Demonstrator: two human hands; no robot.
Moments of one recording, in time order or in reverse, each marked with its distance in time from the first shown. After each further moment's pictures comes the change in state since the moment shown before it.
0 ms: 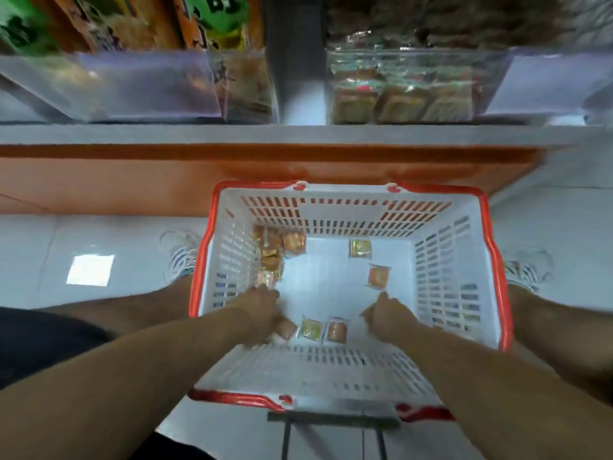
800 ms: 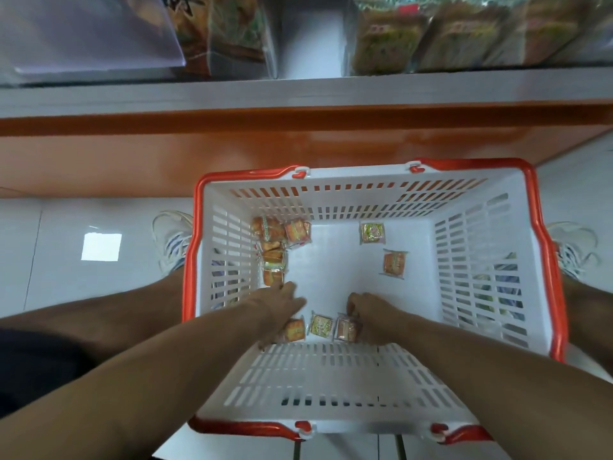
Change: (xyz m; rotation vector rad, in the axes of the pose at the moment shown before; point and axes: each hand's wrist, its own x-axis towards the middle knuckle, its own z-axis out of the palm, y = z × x) left_hand 0.064 -0.006 0.040 0.270 -0.176 0.230; right_hand 0.032 -0.022 0.045 -0.079 -0.152 -0.398
